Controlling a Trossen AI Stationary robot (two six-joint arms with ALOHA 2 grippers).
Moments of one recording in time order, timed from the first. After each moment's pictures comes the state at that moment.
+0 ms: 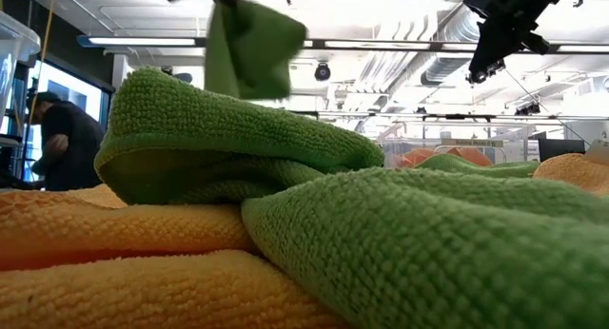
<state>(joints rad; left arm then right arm) 0.02 1.31 1.51 -1.05 -0.29 -0.50 -0.55 0.83 1.04 -1.00 0.21 0.44</state>
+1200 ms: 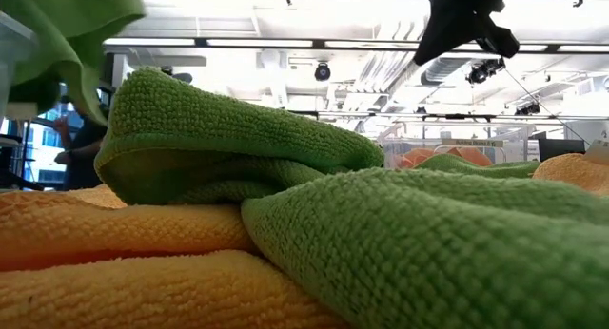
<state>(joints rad) -0.45 0.98 1.51 -1.33 -0.07 -0.76 0.24 1.23 1.04 -0.73 0.52 1.16</state>
